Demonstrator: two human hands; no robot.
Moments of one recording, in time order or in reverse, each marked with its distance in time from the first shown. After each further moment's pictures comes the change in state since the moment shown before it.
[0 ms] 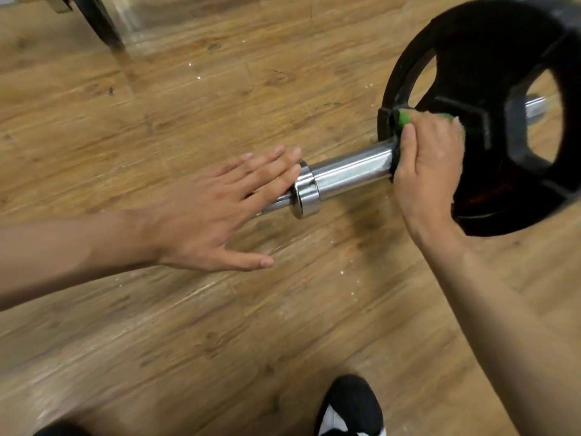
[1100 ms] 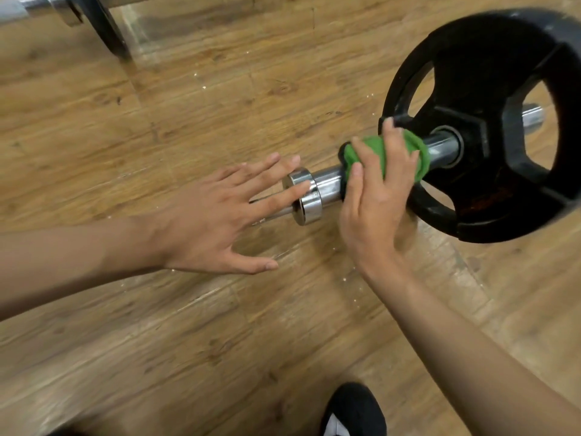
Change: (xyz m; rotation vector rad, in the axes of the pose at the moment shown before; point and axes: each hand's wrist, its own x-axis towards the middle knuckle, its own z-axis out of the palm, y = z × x) left_hand 0.001 0.000 0.003 0.037 0.011 -0.042; right_hand -0.047 -0.069 0.022 0.121 0.101 -0.046
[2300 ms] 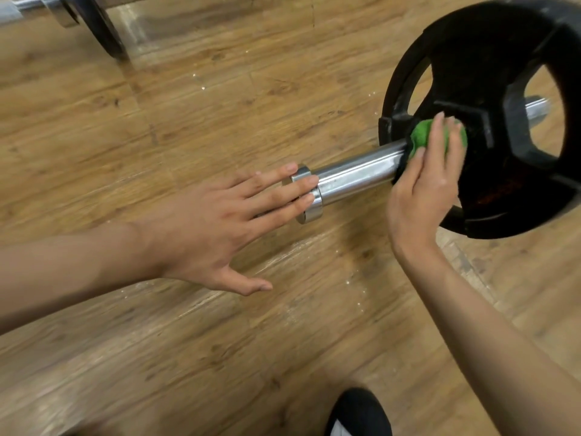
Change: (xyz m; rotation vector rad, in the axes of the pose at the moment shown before) left_hand 0.002 -0.002 -0.004 0.079 0.030 0.153; right_hand 0.023 0.048 -0.010 0.022 0.150 0.230
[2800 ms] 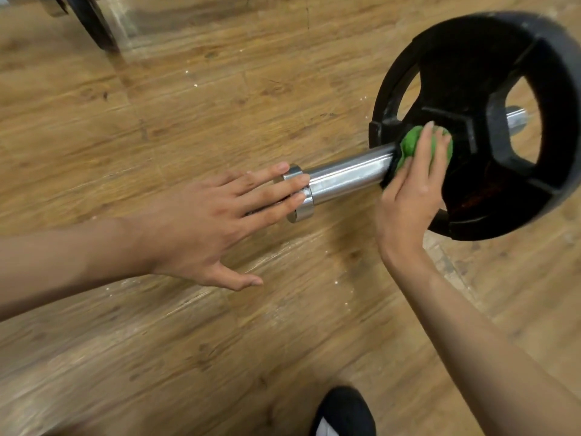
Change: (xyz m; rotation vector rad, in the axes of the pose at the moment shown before) left_hand -0.001 -0.001 0.003 0.003 0.035 0.005; right_hand -0.008 -0.009 -0.004 -0.083 -0.021 0.002
